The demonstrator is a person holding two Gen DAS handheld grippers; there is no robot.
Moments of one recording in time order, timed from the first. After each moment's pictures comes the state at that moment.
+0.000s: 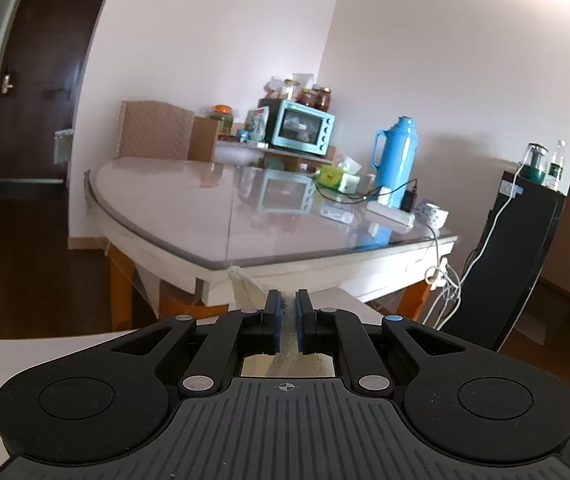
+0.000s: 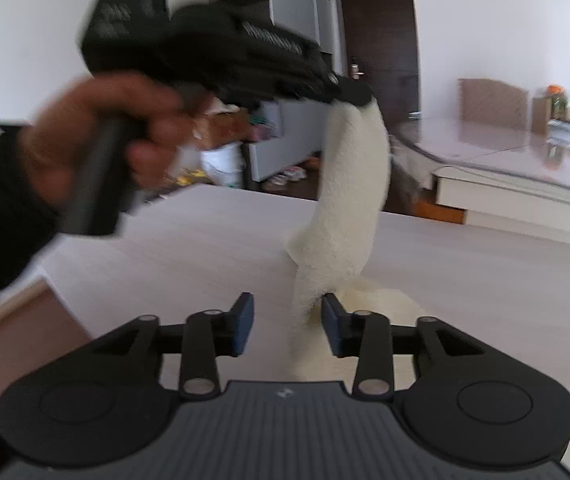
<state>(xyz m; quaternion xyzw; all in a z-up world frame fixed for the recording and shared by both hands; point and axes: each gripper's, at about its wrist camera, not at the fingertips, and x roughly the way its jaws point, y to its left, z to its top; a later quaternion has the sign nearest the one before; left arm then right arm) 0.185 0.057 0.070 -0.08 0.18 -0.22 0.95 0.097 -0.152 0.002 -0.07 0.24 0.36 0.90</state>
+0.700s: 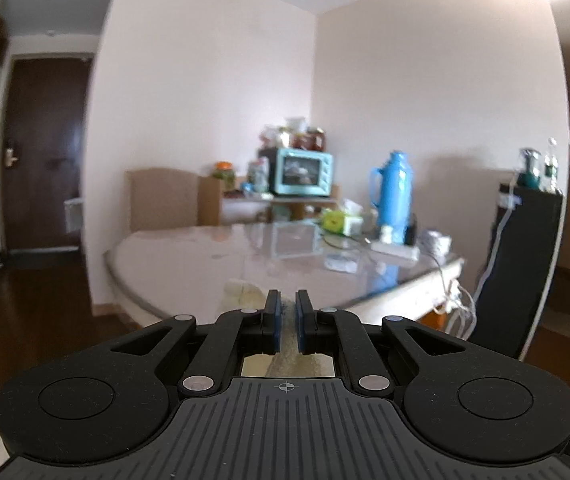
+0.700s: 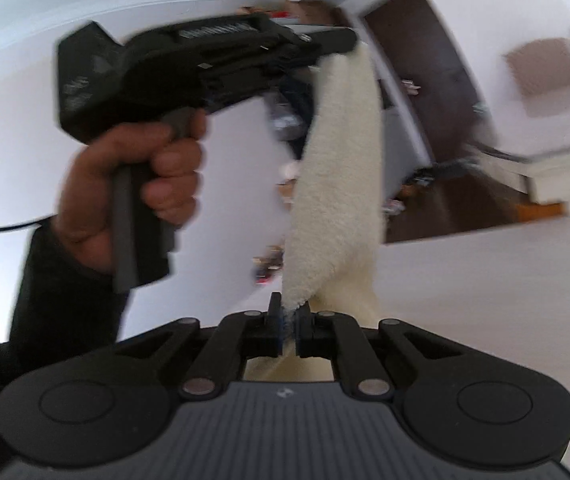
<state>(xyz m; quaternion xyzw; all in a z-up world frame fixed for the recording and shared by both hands) 0.167 0.025 0.128 -0.01 0.13 -0.22 0.97 0.118 -0.170 0.007 0.14 0.25 0.47 0.84</state>
